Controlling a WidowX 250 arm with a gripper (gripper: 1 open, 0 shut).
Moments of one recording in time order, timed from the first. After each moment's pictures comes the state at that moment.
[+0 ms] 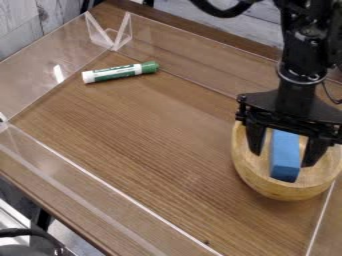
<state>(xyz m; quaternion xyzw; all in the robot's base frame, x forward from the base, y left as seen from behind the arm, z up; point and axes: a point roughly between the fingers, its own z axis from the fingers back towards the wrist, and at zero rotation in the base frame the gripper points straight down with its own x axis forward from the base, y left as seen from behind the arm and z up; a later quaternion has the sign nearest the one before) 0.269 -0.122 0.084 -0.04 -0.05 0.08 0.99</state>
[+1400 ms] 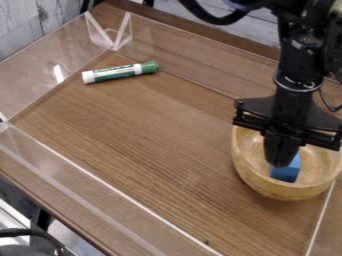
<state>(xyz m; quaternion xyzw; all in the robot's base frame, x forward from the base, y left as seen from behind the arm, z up) 0.266 -0.117 0.084 -0.04 -0.05 0.08 0.99</state>
